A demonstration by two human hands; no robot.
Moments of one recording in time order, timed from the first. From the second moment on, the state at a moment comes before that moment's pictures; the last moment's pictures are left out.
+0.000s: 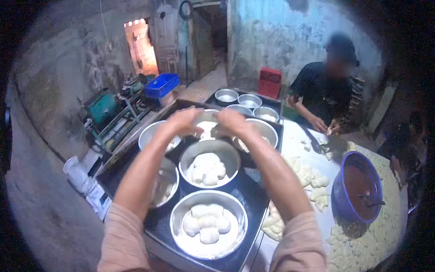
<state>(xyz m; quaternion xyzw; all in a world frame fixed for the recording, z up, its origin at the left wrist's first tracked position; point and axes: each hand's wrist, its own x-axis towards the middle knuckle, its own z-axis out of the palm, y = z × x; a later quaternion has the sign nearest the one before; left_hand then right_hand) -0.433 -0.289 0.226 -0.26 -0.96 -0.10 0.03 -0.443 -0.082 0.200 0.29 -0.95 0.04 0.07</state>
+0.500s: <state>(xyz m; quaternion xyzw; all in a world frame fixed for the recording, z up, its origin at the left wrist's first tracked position) -0.353 -0.573 0.240 -0.04 -0.92 -0.31 -0.22 -0.160 -0.007 0.223 -0.10 -0.90 0.42 0.08</state>
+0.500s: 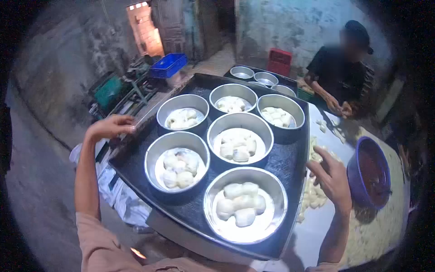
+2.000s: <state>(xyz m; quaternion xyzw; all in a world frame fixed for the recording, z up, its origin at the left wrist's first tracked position) -0.374 -0.766 0.146 -0.02 -0.47 -0.85 -0.22 -0.200 -0.286 0.252 -0.34 -0.81 0.42 0.23</state>
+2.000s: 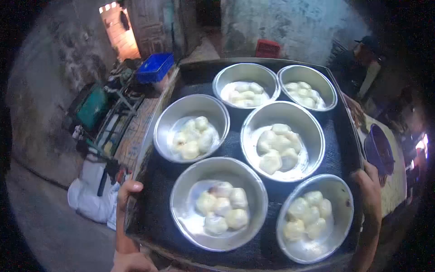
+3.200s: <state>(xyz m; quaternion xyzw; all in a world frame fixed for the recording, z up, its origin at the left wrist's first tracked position) -0.560 -0.907 0.031 0.35 -0.61 -0.71 0.06 -0.820 -0.521 -0.040 0.04 -0.86 0.50 -0.10</state>
